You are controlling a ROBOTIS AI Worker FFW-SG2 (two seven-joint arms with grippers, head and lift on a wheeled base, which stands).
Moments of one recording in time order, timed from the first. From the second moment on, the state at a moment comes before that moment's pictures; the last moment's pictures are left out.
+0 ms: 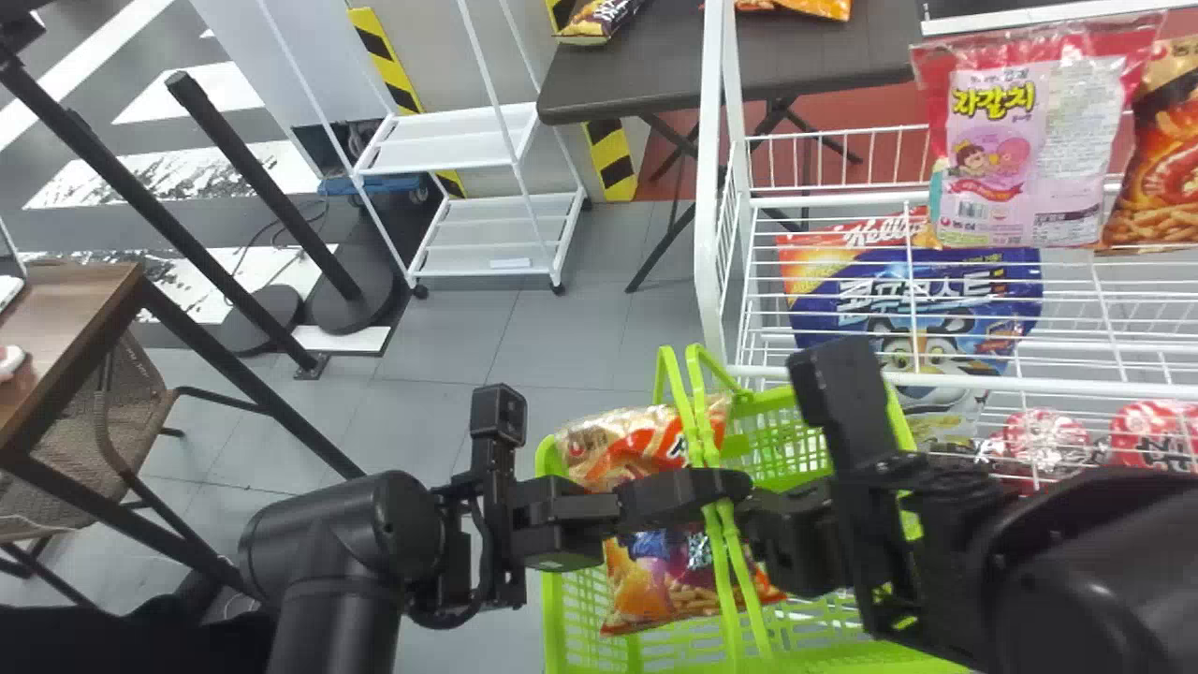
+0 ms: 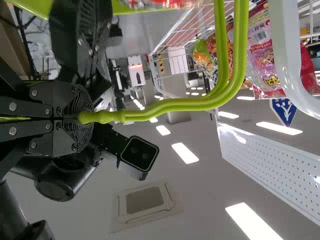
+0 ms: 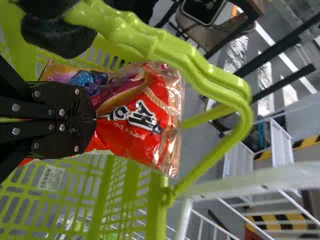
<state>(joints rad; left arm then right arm) 0.10 0.17 0.26 -1.66 0.39 1.41 -1.57 0.04 0.00 0.52 -1.93 -0.31 1.17 0.15</state>
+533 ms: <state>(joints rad) 0.09 0.17 0.26 -1.66 0.39 1.41 -1.57 -0.01 0.00 0.61 -1.75 -0.31 1.00 0.17</state>
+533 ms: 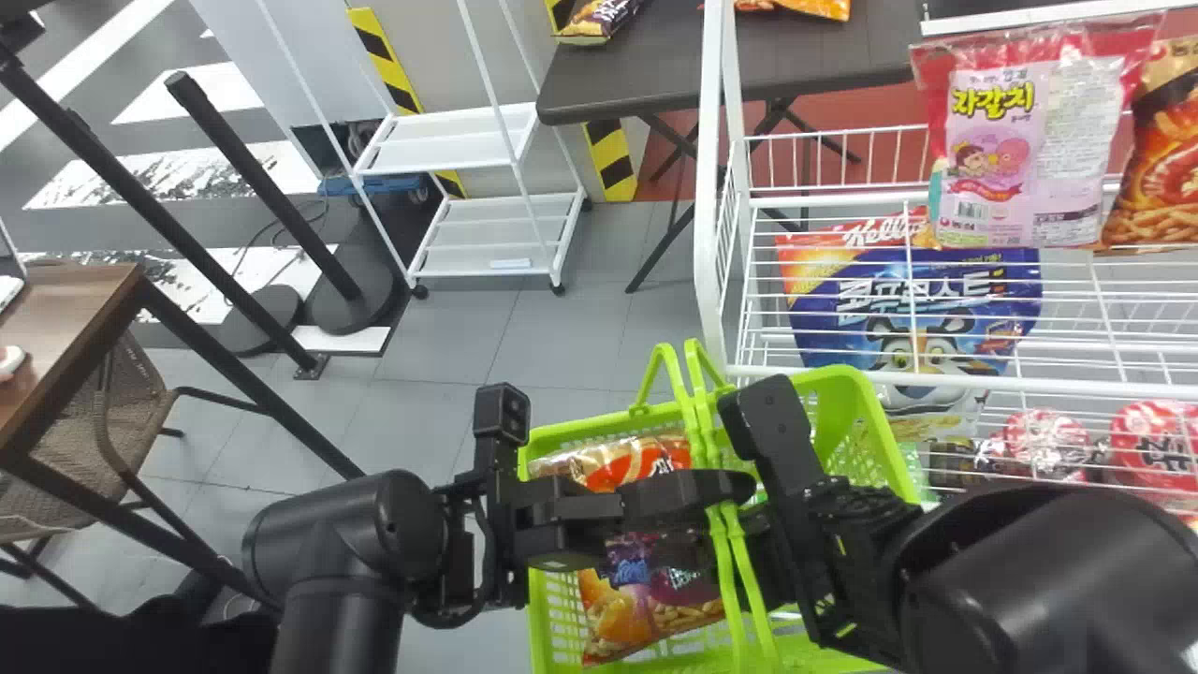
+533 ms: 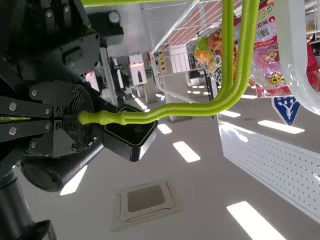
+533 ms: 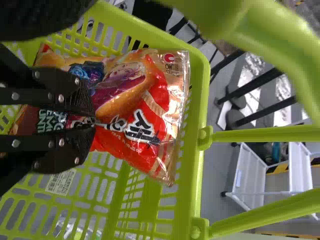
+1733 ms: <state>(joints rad) 0.10 0.17 0.25 -1.65 0.39 1.40 -1.57 -0.02 -0.05 0.02 -1.98 -0.20 0.86 0.16</state>
